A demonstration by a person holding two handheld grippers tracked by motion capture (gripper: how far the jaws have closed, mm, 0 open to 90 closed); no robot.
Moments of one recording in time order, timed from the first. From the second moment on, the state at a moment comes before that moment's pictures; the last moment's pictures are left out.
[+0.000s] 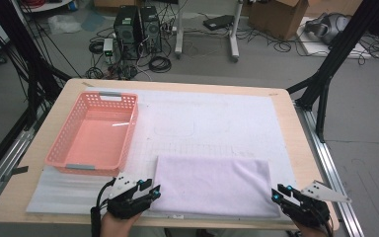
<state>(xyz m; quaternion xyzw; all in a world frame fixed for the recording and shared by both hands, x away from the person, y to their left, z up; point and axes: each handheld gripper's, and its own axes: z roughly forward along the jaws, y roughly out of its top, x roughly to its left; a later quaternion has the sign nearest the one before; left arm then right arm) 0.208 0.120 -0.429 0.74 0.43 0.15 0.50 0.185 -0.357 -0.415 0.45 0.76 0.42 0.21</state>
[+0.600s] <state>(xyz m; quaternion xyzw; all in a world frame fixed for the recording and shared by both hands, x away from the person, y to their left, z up) 0.284 0.105 -0.436 0.77 0.41 0.13 0.47 0.273 -0.323 -0.445 0.43 0.80 0.38 0.18</state>
